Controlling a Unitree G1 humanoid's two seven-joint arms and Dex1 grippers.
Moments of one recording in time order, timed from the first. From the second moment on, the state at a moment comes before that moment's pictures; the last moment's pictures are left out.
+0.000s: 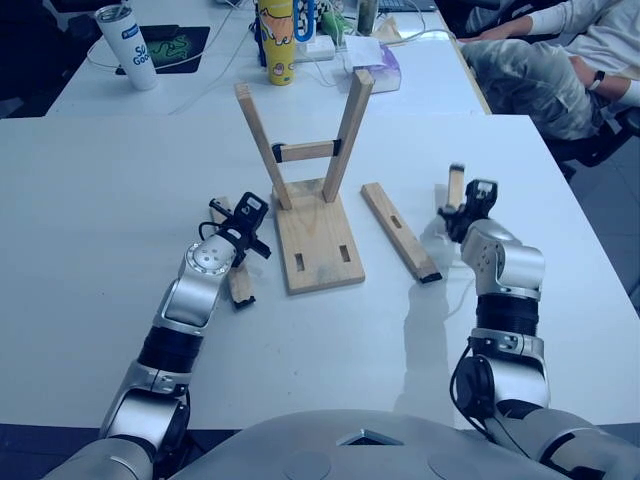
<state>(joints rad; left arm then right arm) -0.24 0.31 -0.20 -0.02 0.12 0.51 -0.30 -0.45 -0.22 -0.26 0.16 0.09 0.72 -0.02</state>
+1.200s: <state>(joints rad) -0.31 -0.03 0.25 -0.40 -1.11 0.76 -0.20 -0.38 -0.48 0.10 -0.30 0.36 0.38 0.76</state>
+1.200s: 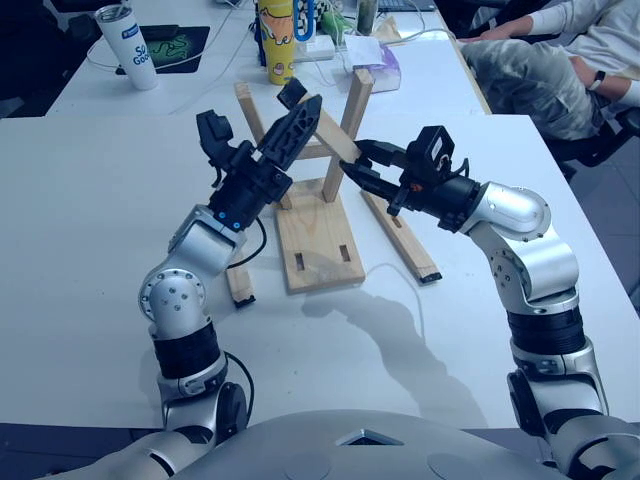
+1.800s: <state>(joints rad) -0.33 0.00 0.21 -0.38 -1.15 0.72 -0.14 -0.37 -0.47 0.11 -0.30 0.33 0.34 0.77</state>
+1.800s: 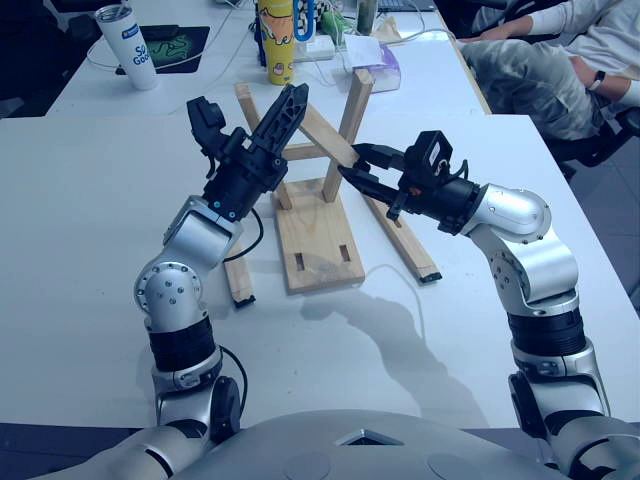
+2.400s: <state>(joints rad) -0.33 0.03 0.23 -0.31 -1.14 0.67 -0.11 -0.39 -0.45 0.10 -0.28 0.36 0.35 0.76</state>
